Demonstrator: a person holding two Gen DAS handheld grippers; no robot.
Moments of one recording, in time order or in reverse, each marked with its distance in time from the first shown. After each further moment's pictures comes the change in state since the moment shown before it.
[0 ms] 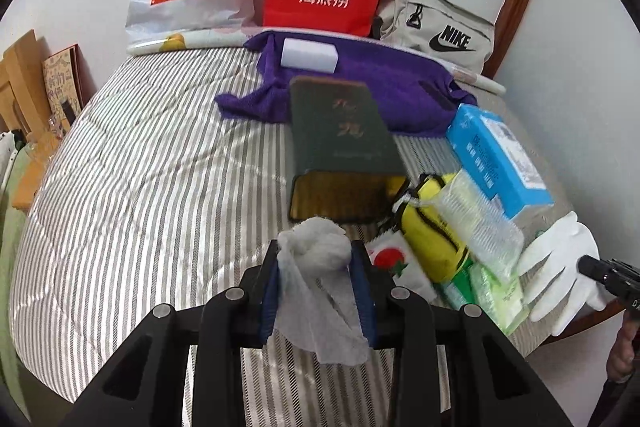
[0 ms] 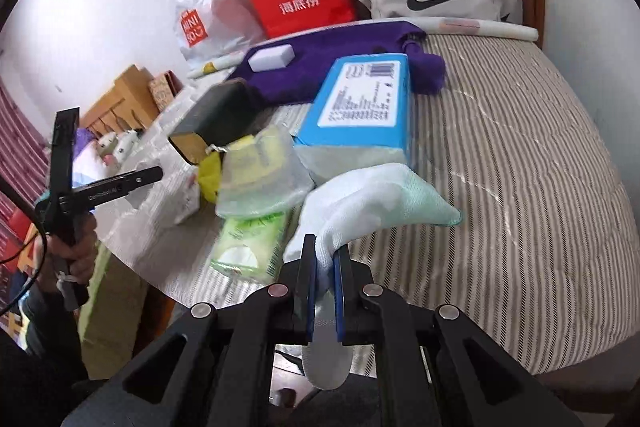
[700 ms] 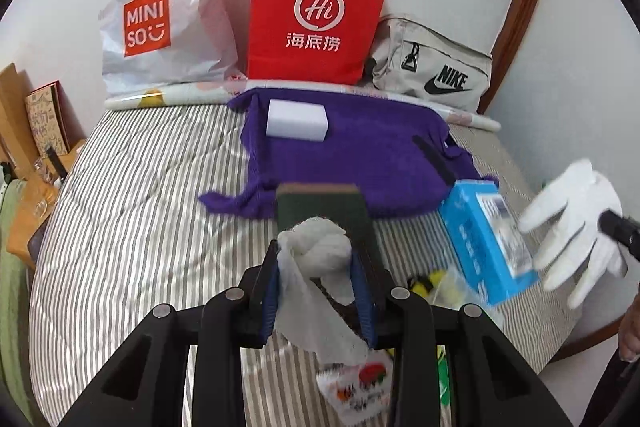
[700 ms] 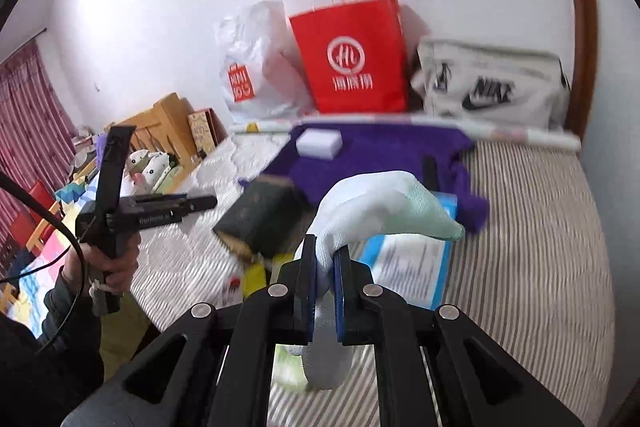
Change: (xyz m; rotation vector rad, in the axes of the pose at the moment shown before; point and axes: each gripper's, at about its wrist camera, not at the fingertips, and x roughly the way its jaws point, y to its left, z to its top) left arm 0.009 -0.001 0.094 0.009 -0.038 -0.040; right arm -0.023 0.043 0.122 -0.175 -0.158 0.067
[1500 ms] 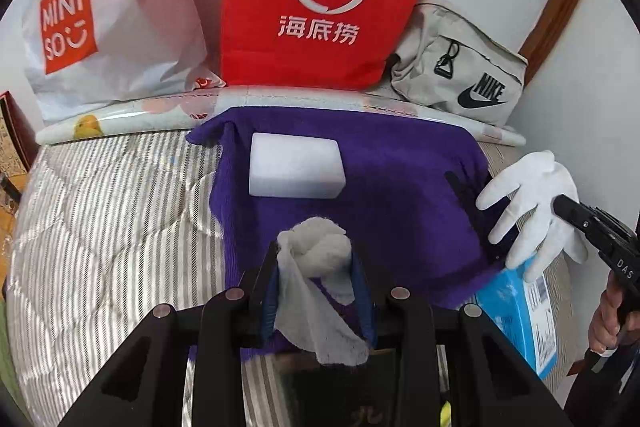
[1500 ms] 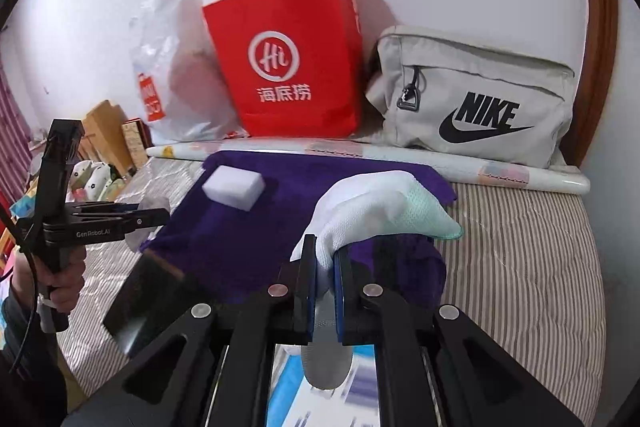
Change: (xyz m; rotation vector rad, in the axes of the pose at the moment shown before) left arm 0.118 0.019 0.095 -0.016 0.132 -0.058; right arm 0.145 -0.074 0.076 0.044 0.074 -0.141
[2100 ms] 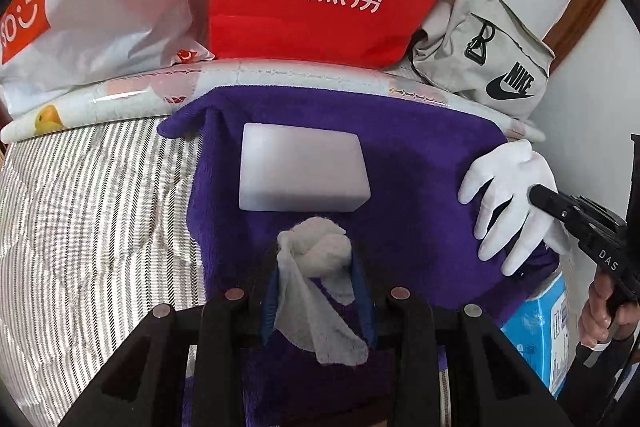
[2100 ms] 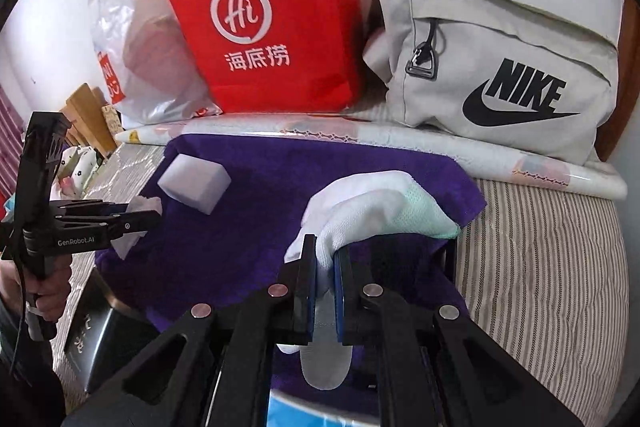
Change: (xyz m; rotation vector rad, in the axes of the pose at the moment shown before) left arm 0.055 0.009 0.023 -0.019 0.098 -0.002; right arm 0.084 -0.013 0.021 0.002 0.127 0.001
